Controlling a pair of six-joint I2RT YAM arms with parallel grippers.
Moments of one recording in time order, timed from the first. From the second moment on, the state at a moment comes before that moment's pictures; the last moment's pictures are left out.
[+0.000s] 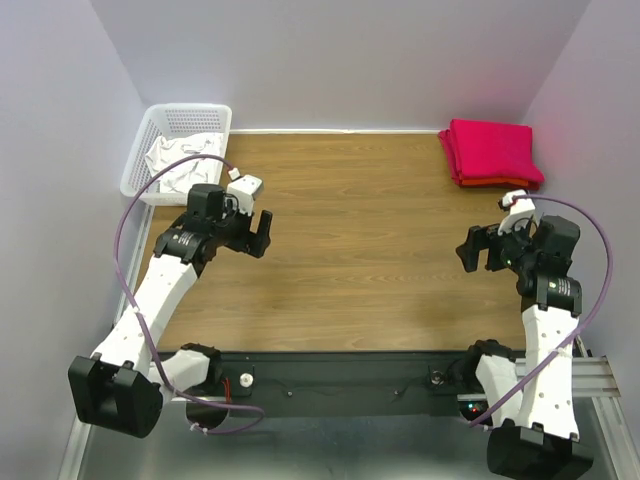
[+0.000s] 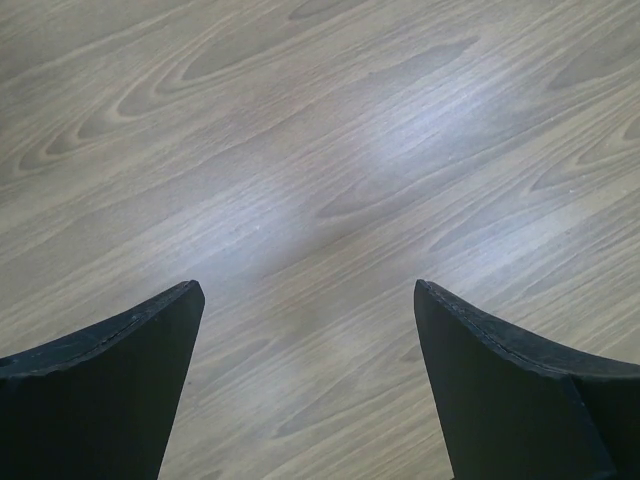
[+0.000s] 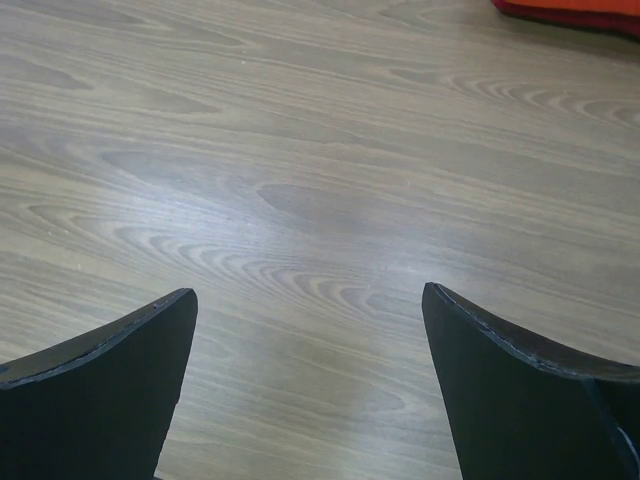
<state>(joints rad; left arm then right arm) -0.26 1.06 0.94 -0.58 0.21 0.11 -0.29 0.72 0.82 -0.67 -0.54 -0.25</state>
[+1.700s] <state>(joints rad) 0.19 2.58 2.41 -0.69 0.14 0.25 -0.29 1.33 0.94 -0.58 -0.50 -0.25</state>
